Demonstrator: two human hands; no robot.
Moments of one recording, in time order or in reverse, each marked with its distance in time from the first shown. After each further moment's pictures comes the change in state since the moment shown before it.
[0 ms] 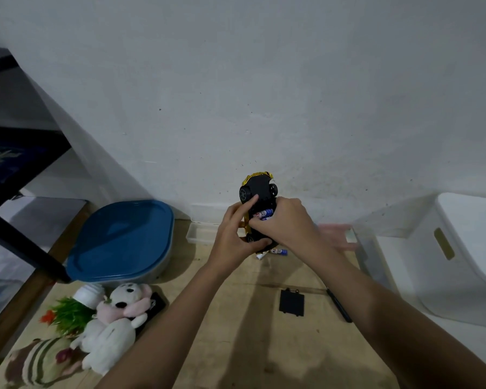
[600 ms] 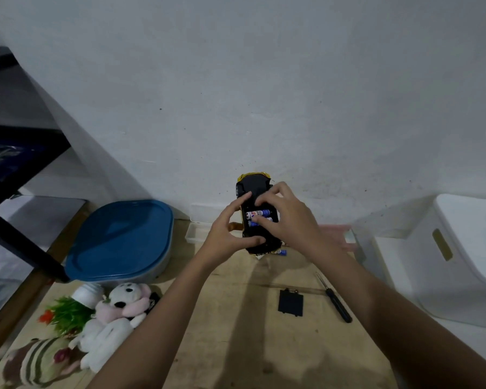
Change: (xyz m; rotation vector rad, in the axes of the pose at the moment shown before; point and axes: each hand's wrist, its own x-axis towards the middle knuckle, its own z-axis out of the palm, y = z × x) left_hand 0.007 0.009 -0.019 -0.190 -0.125 -0.133; right_hand -0.005 0.009 -0.014 -0.050 0.013 -0.374
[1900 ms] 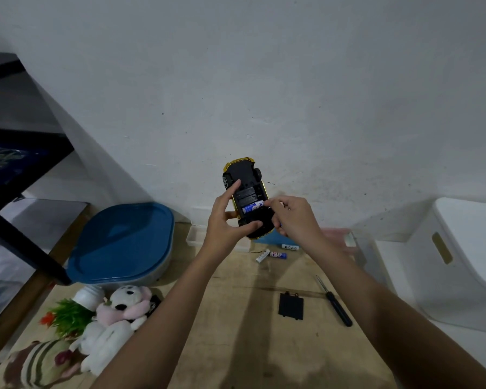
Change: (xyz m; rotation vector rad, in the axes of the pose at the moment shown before) left_hand 0.007 0.017 0.004 0.010 0.230 0.056; right_hand 0.006 -0.010 -0.005 0.763 0.053 0.453
